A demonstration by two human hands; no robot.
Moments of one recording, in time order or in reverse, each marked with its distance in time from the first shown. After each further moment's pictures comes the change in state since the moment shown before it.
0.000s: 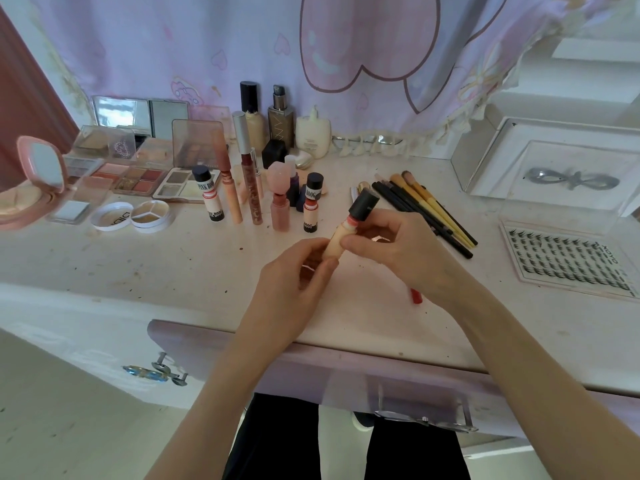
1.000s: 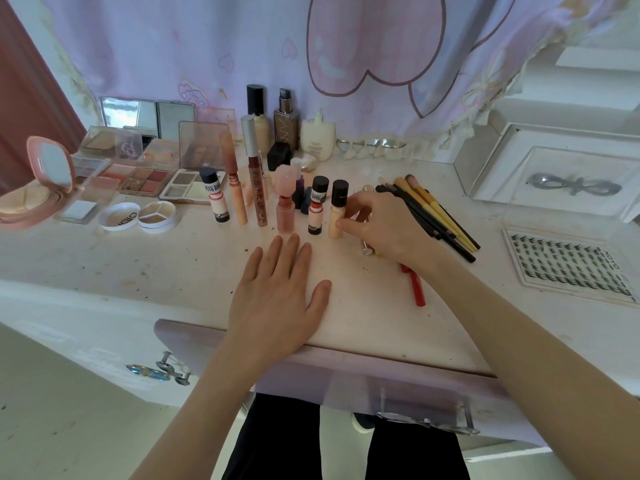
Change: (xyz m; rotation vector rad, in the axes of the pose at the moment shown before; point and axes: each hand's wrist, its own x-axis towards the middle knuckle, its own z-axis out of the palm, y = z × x) left_hand -0.006 -0.020 -0.005 0.916 -0.161 -0.013; right_hand 0.053 0.020 0.004 -0.374 0.043 0.012
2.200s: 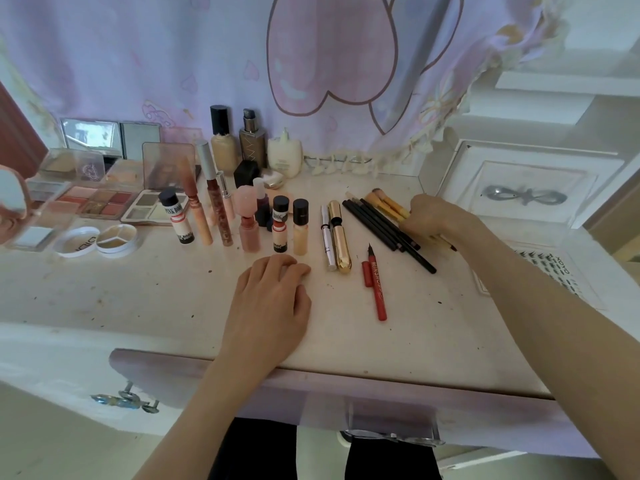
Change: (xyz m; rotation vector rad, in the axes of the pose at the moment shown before) left_hand 0.015 0.030 -0.006 -0.286 0.178 0.058; right_hand 0.028 0.070 -0.086 -0.575 -0.262 0.532
